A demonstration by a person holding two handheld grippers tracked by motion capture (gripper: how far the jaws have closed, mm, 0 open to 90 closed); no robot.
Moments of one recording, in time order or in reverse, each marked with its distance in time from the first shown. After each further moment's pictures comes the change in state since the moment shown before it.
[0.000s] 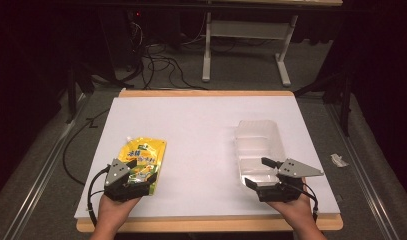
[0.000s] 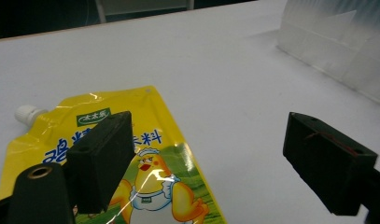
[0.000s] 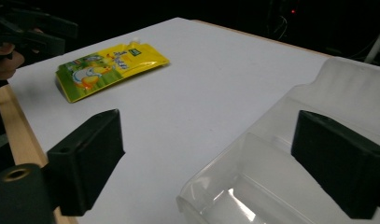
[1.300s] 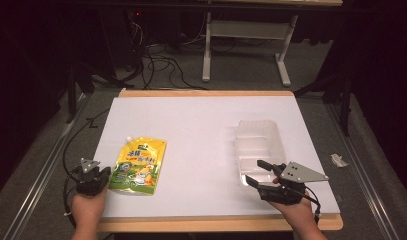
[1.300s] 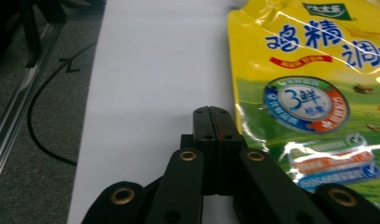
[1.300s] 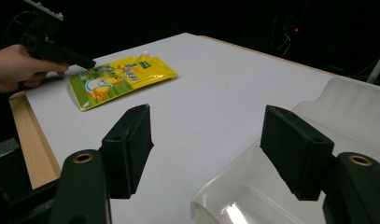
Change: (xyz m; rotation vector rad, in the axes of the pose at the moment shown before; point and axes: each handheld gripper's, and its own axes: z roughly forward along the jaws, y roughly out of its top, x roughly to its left) left arm 0.093 -0.050 0.001 0.245 0.376 -0.200; right arm 0.007 0.000 -0.007 -0.059 0.023 -0.031
